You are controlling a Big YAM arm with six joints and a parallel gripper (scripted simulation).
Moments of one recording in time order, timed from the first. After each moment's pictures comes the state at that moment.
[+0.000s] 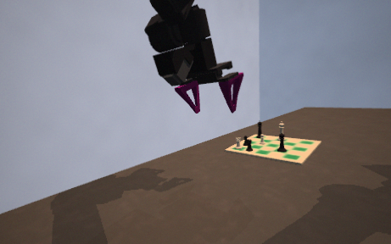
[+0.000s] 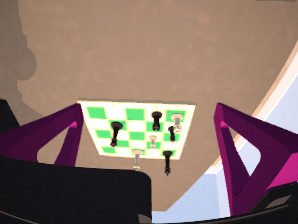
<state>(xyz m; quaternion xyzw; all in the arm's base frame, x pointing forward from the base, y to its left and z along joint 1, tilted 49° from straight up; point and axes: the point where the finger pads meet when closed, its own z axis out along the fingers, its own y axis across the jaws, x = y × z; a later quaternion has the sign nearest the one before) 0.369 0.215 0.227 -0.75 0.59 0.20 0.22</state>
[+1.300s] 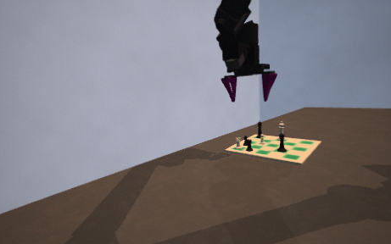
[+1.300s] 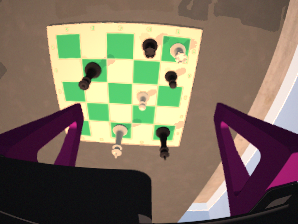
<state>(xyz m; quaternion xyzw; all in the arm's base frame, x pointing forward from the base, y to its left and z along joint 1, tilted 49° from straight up) 0.416 0.094 0.094 -0.73 0.54 0.27 0.31</state>
